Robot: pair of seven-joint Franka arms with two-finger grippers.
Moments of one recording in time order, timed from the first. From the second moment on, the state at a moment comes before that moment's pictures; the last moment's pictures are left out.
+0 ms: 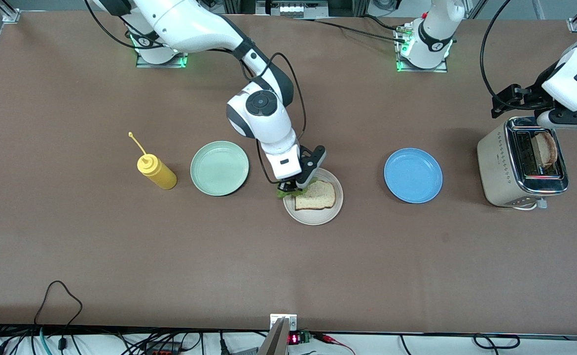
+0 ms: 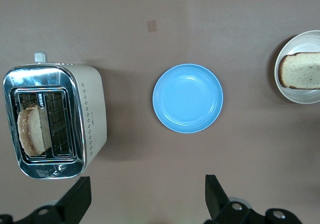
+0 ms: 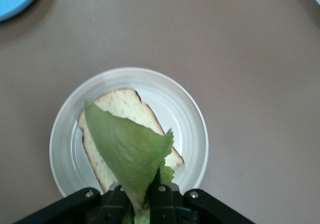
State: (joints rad) left arm 0.00 -0.06 -0.04 -1.70 0.00 1.56 -0.03; right arm 0.69 0.80 0.09 -1.40 -0.10 2.59 -0.24
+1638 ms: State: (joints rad) left arm 0.00 -0.06 -0.04 -1.70 0.00 1.55 -0.03; right arm 0.71 0.87 0.08 -1.37 -0.12 2.72 -0.24
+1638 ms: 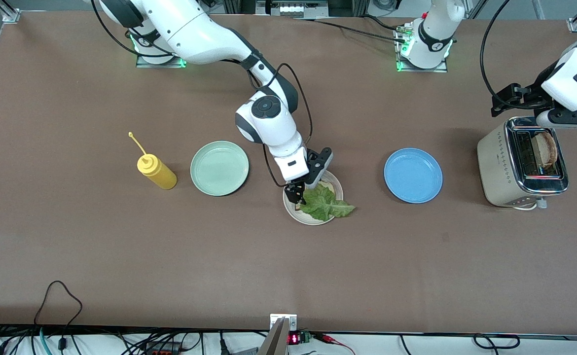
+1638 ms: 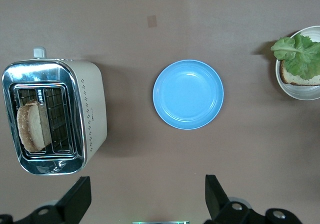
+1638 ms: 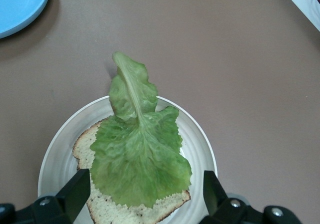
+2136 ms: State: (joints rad) left arm 0.00 -0.06 -0.04 -1.70 0.00 1.54 -0.03; right arm 0.66 0.85 0.07 -1.34 -0.07 2.64 -0.23
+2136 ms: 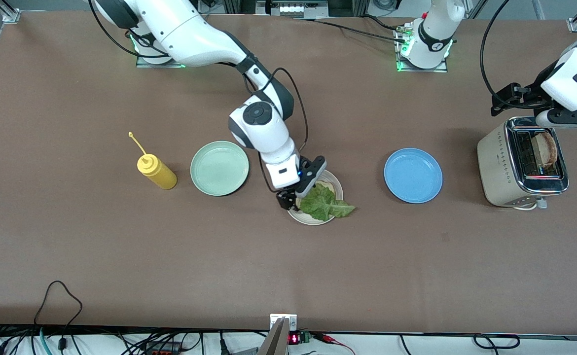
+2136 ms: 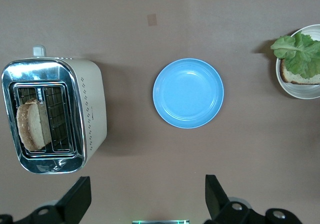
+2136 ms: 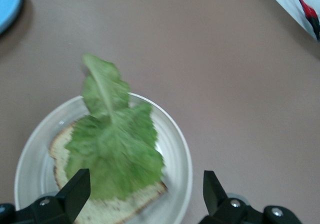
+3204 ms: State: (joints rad) left arm 0.04 0.02 -0.04 -1.69 0.00 1.50 -0.03; right arm 0.25 0.49 0.10 -1.32 0.04 1.96 -0.16
